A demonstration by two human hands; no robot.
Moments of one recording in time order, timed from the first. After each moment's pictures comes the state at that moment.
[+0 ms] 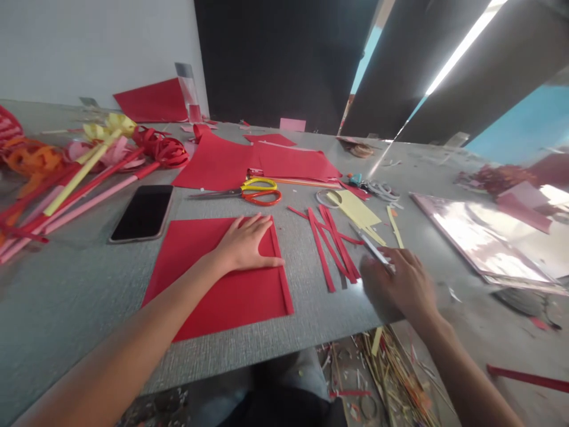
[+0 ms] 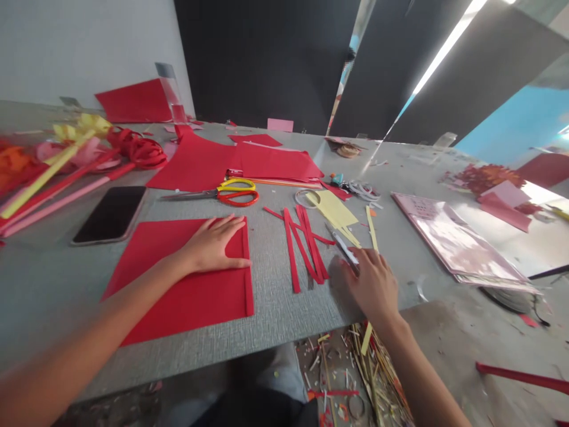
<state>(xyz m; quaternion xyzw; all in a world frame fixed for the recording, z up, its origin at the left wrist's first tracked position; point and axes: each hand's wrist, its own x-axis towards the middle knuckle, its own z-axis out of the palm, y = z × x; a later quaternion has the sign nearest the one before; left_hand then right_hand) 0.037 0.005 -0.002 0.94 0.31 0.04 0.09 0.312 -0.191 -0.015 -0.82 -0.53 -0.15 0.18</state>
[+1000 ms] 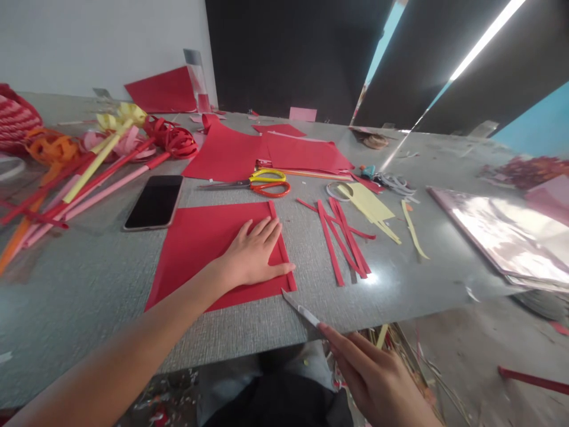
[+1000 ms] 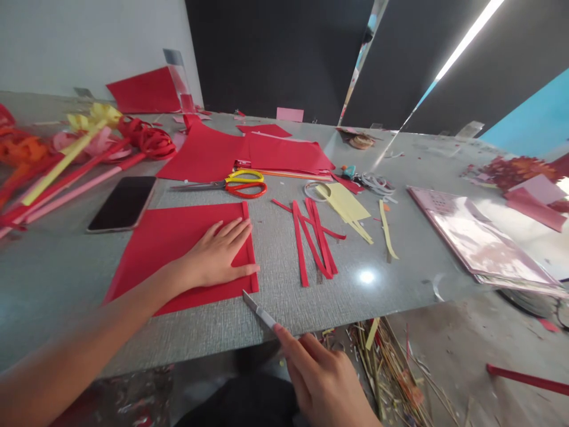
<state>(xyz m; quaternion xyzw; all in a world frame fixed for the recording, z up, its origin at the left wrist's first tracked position) 0.032 -0.033 0.001 0.94 0.32 -0.03 0.09 0.189 -0.262 -0.017 -0.63 -0.74 0.09 0.22</state>
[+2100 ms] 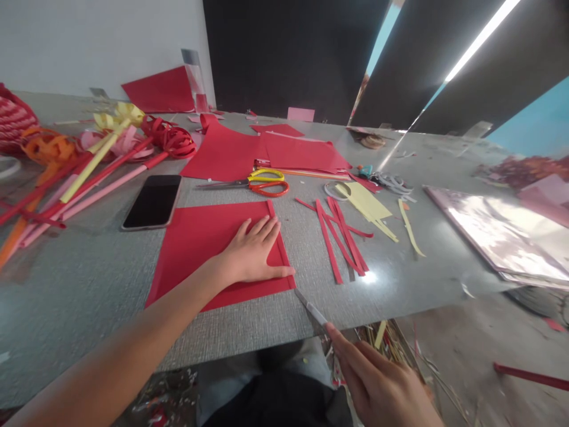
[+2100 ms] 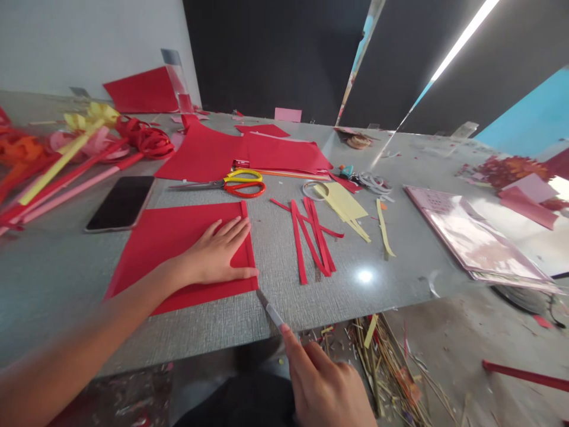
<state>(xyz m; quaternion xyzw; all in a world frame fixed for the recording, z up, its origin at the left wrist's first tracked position) 0.030 -0.030 0.001 0.95 0.31 -0.03 0.09 0.182 -0.274 -0.022 -0.66 -0.73 -0.05 0.19</state>
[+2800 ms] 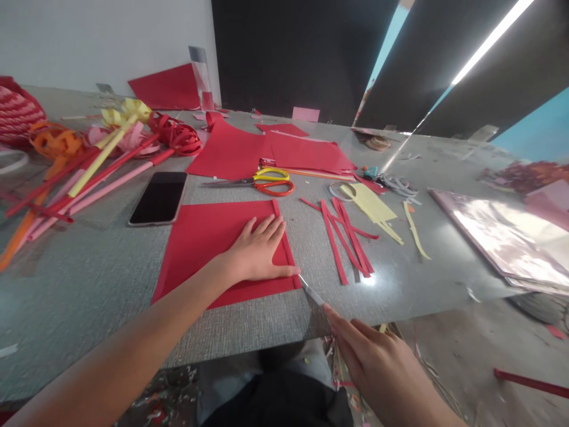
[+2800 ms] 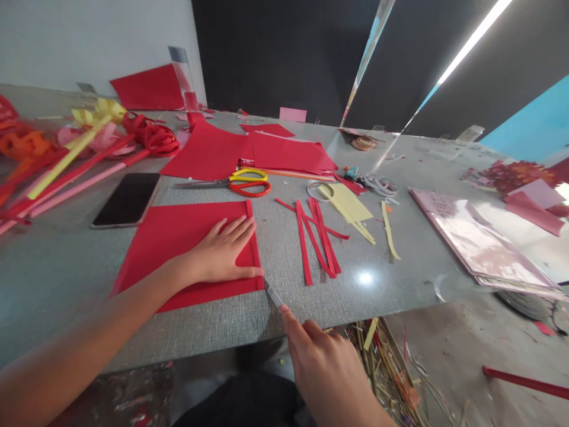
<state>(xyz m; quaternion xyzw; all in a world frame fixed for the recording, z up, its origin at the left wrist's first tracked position) 0.032 -0.033 0.006 0.94 0.31 -0.05 0.10 0.184 -0.245 -0.001 -0.66 -0.74 -0.04 0.12</state>
